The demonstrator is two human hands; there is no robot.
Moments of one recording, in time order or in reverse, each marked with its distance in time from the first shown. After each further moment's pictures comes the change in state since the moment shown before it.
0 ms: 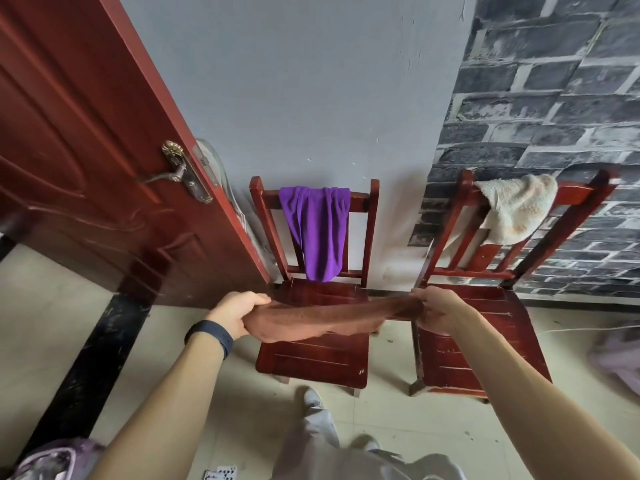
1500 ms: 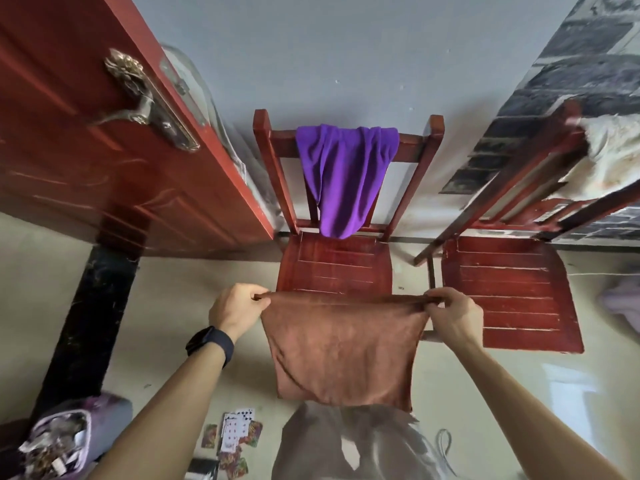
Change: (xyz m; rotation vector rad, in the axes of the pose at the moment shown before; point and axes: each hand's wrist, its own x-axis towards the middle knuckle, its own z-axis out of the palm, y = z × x) left_hand 0.129 -0.043 -0.073 0.947 0.181 0.356; right_hand 0.068 0.098 0.064 -0.722 0.363 -0.385
